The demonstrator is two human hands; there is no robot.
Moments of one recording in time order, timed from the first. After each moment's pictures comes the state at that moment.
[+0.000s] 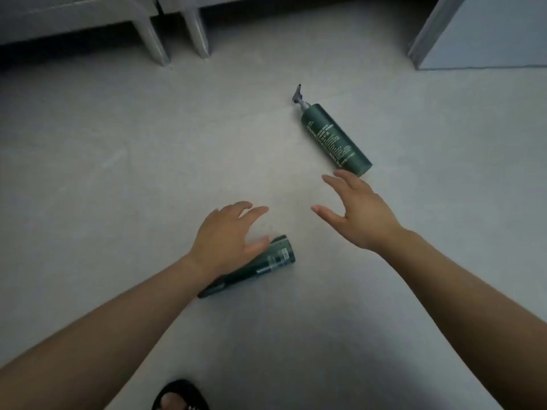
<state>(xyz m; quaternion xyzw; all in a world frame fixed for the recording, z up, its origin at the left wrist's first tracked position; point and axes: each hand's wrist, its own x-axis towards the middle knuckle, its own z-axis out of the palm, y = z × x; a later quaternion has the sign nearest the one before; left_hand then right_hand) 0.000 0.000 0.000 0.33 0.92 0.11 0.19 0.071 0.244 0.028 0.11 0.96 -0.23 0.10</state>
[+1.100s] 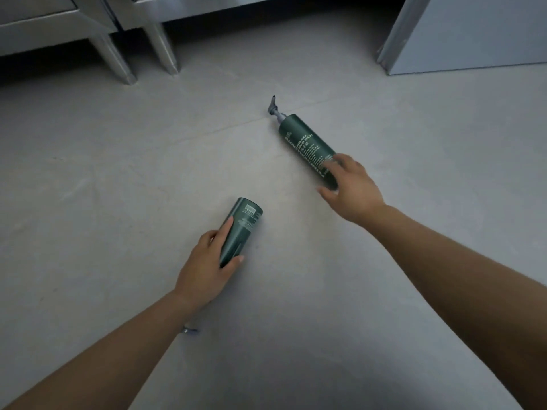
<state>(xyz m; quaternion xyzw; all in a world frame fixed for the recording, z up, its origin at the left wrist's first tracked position) -0.011 -0.012 -0.072 0.23 0.91 0.29 0.21 0.020 0.295 -0.020 0.17 0.97 -0.19 0.04</state>
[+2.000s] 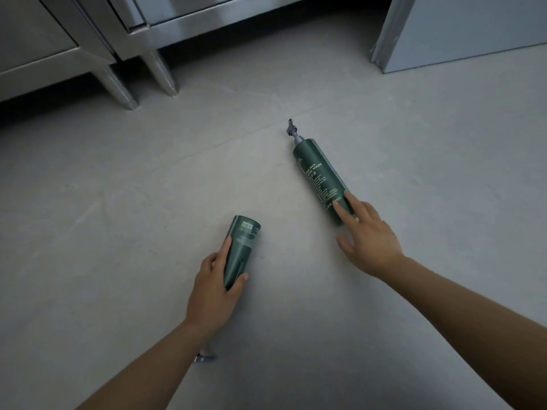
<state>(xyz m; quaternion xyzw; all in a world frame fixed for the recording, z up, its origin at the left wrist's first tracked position) 0.007 -0.016 -0.075 0.19 0.91 0.33 0.18 0.092 0.282 -0.054 0.16 0.97 -0.14 0.08</state>
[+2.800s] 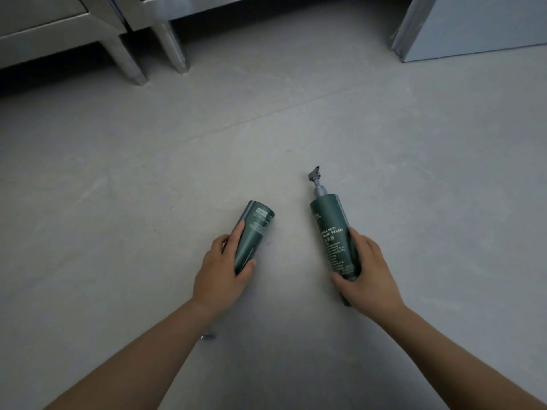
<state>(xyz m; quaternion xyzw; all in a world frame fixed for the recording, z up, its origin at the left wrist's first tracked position) 0.009 -0.012 -0.072 0.21 0.92 0.26 0.19 0.147 0.223 -0.065 0.29 0.88 -0.38 0.03</state>
